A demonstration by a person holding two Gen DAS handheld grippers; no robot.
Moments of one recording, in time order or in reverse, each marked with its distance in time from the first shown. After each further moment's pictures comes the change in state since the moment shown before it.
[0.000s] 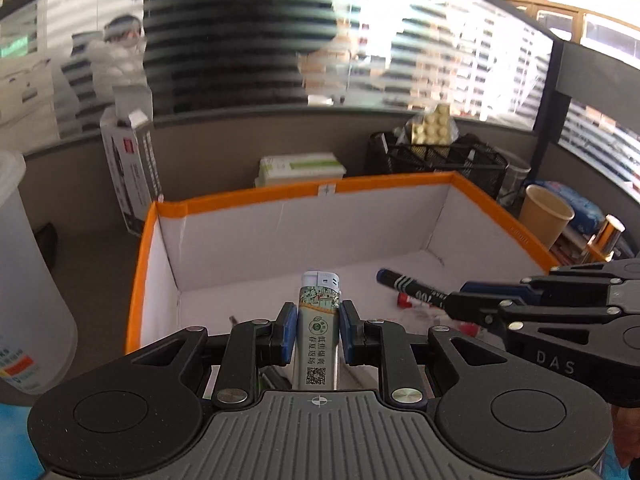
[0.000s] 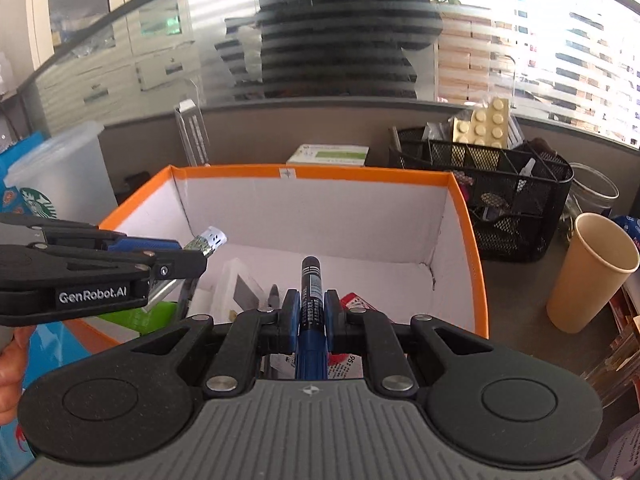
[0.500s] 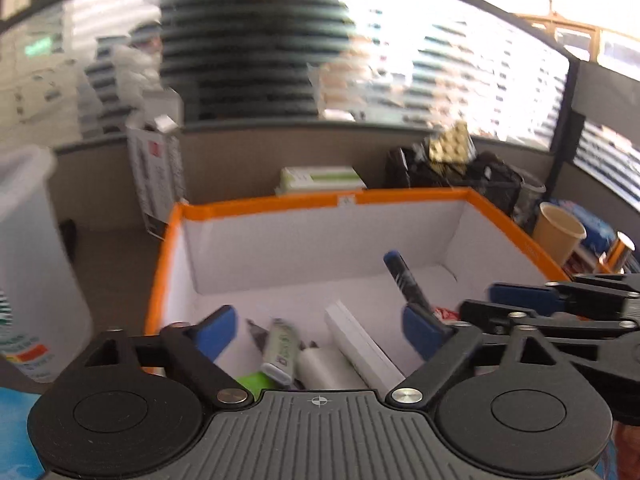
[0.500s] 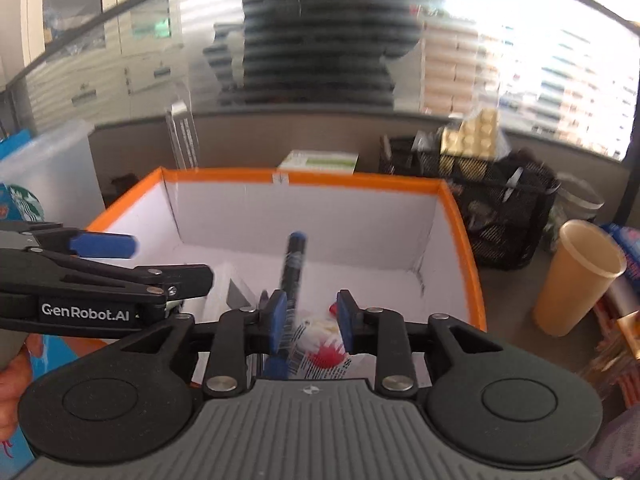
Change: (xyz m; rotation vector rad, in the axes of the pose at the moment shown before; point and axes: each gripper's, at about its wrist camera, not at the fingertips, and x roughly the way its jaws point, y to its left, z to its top) left arm -0.021 0.003 -0.002 -0.049 -0.083 0.068; right arm -0.011 0.013 -0.002 -0.016 -0.055 -0.071
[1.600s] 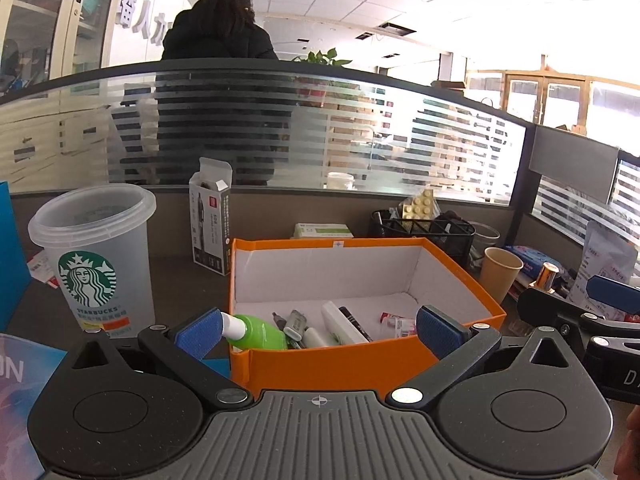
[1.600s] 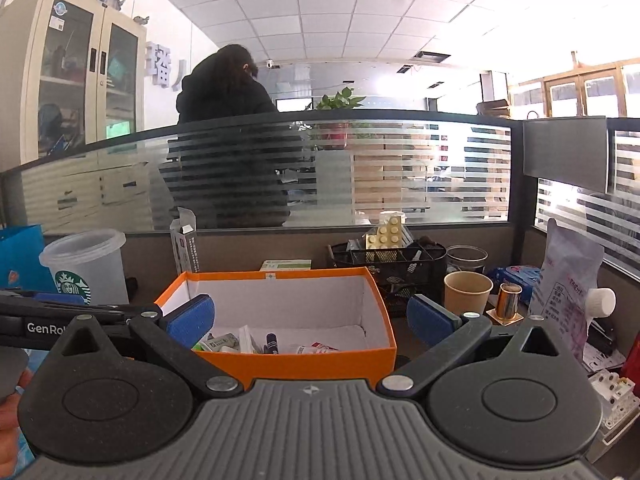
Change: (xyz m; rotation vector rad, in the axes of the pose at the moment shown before) left arm -0.140 0.000 -0.038 -0.033 -0.187 -0.009; right arm -0.168 0.054 -0.045 0.095 -0.352 -0.184
